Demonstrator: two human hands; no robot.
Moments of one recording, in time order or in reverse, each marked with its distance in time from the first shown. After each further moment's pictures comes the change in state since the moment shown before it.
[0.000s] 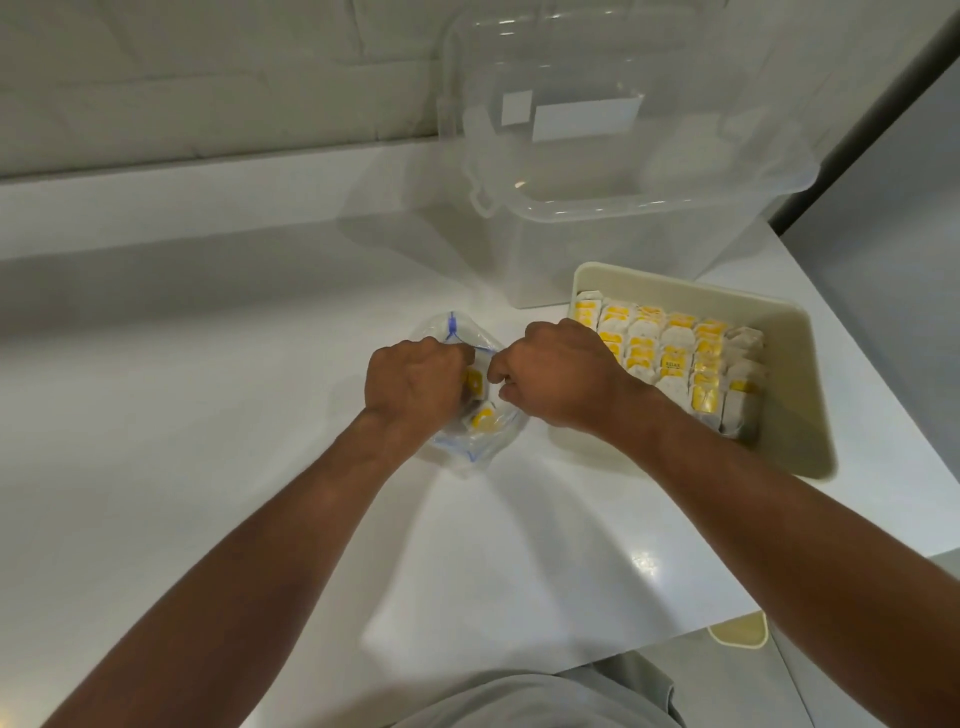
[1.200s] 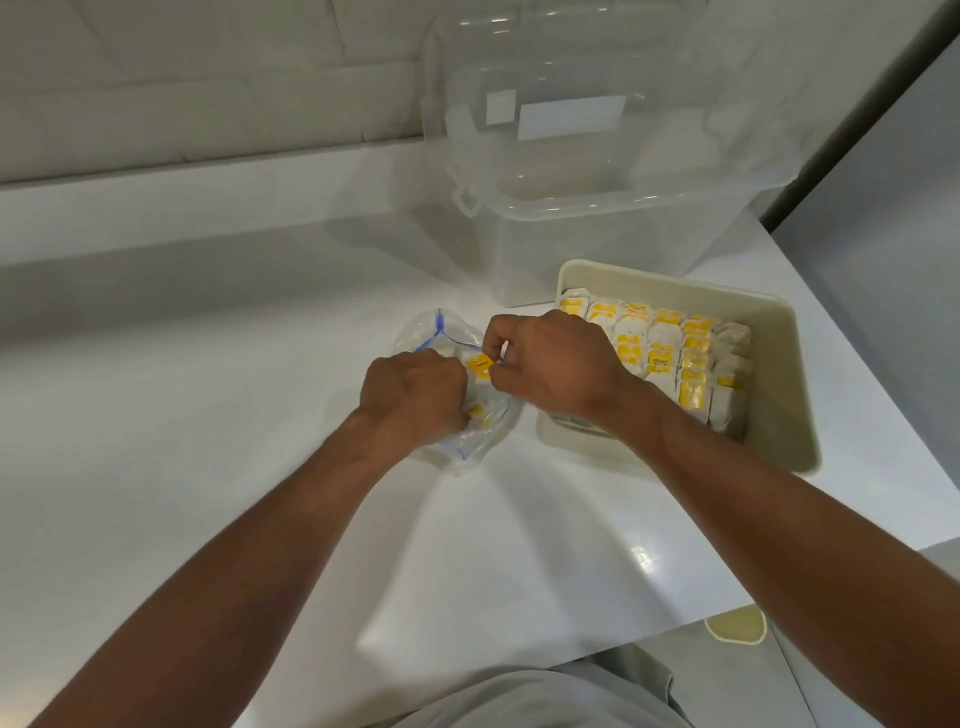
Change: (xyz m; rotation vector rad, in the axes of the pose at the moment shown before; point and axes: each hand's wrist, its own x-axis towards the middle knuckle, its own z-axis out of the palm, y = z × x) left_hand -0.005 0.012 -0.007 0.039 -0.174 0.068; right_hand -0.008 0.013 0.001 0.381 0.157 0.155
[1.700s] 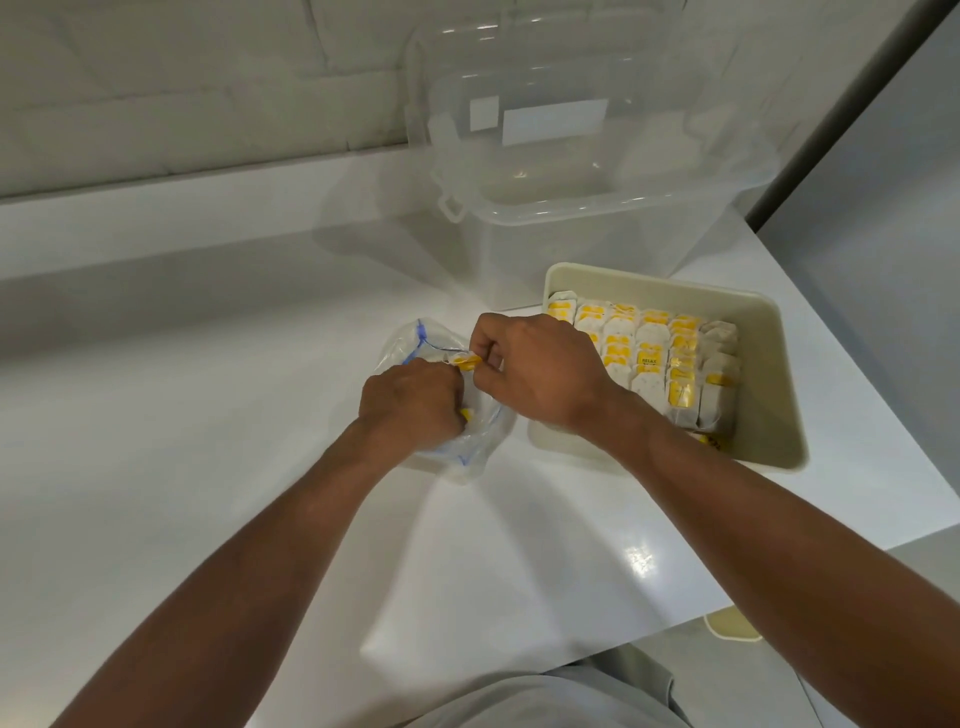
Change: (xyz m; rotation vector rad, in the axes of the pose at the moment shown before) left_hand 0.007 0.005 0.008 -0.188 -0.057 -0.030; right_hand -0.004 -0.006 0.001 0.058 0.065 0.022
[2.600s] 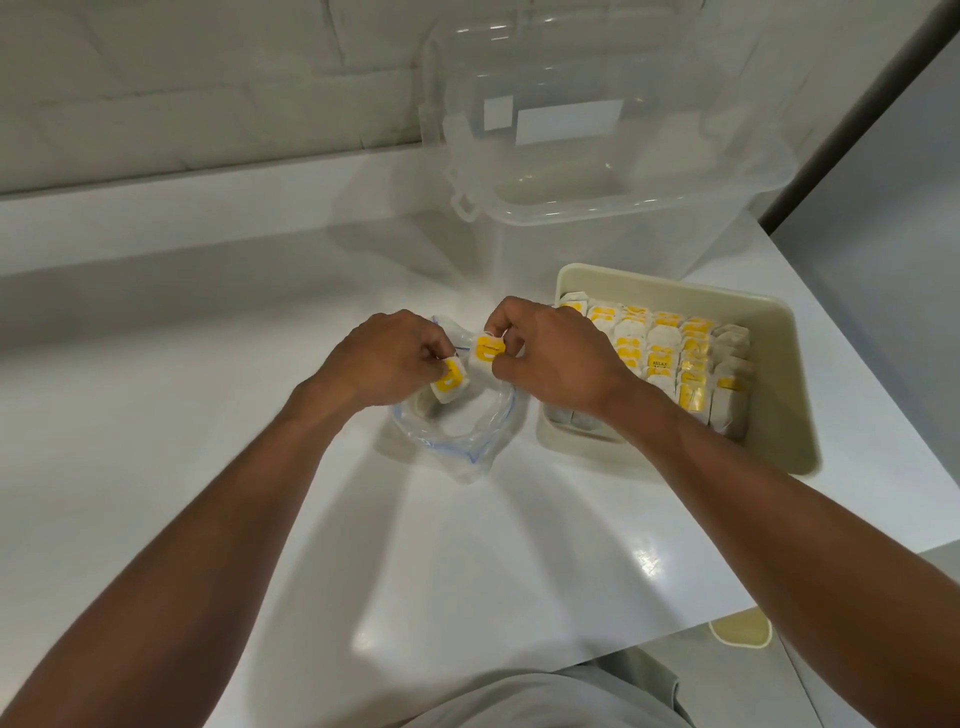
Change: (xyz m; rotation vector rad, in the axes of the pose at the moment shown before) left_hand -0.005 -0.033 -0.052 -0.381 0.029 0.056; right_hand 0.006 0.003 -0.012 0.200 -0.080 0.075
